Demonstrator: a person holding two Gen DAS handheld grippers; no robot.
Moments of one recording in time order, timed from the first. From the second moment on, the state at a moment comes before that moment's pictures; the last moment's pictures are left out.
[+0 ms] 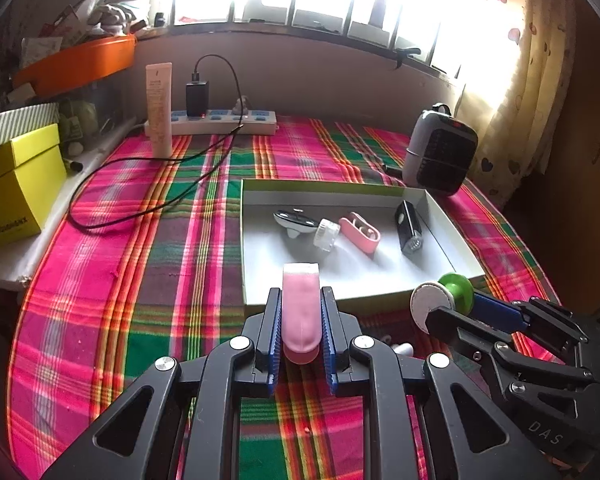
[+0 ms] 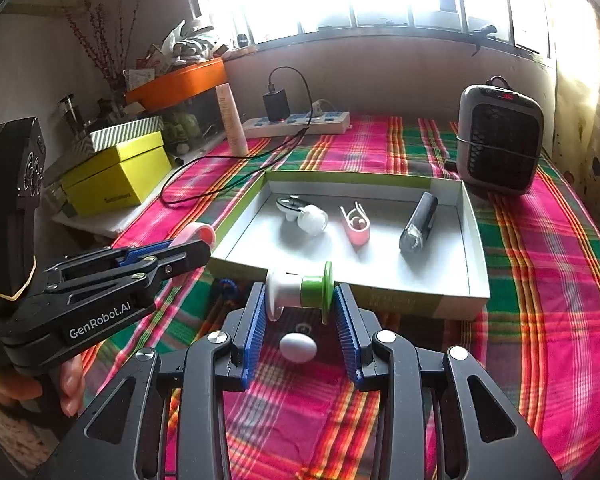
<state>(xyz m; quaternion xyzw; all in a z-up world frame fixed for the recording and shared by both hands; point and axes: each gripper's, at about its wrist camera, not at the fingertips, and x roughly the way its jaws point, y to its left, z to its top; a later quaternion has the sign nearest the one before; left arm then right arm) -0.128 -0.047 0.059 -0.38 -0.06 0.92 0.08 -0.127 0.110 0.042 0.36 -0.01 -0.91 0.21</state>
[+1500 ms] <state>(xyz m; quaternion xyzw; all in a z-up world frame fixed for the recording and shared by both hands) -0.215 -0.036 0.022 -0.43 -0.04 0.90 0.08 -0.221 0.111 0.008 0.43 0.02 -0.88 0.18</state>
